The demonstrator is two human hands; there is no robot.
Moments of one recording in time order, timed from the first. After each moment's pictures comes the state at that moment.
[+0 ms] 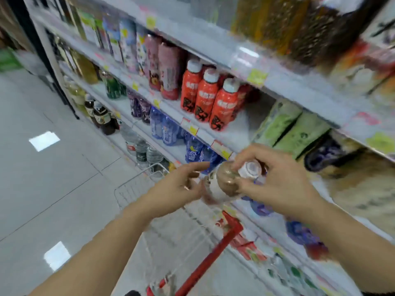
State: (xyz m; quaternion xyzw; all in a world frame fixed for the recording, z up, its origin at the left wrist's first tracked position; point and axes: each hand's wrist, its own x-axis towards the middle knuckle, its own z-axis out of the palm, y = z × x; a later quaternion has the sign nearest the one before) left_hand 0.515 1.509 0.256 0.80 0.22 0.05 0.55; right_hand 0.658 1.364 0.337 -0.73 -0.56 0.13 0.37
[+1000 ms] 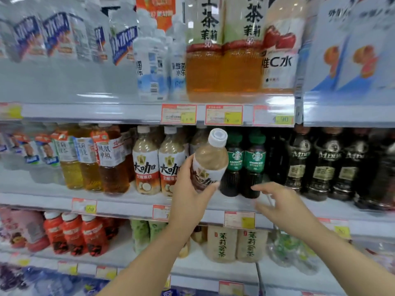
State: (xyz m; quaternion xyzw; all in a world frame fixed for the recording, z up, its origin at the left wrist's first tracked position) left_hand 0.737 1.286 0.445 0.76 -0.06 0.35 0.54; right_hand 0.782 1.081 0.453 -0.91 -0.25 -0.13 0.31
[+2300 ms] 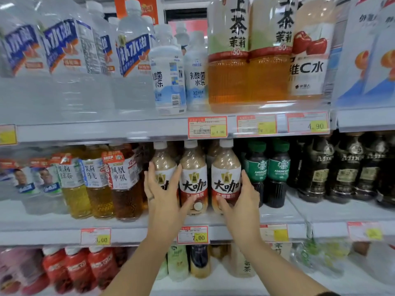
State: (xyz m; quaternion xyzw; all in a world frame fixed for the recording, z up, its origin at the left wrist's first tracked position) left_hand 0.768 1.410 0.425 0.88 0.02 0.42 0.24; right_hand 0.788 1.248 0.423 -0.81 -0.11 -0.30 0.50
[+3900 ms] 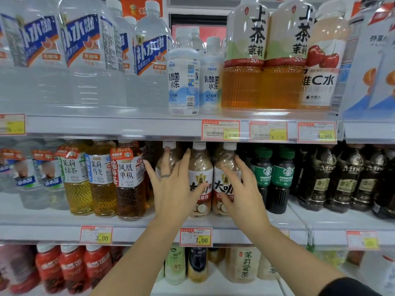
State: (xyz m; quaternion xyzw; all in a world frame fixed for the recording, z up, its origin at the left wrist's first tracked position) left_hand 0.774 1.409 0.465 0.87 0.01 0.49 0.05; right_hand 0.801 1.245 0.448 -0.85 -0.26 -0.39 0.26
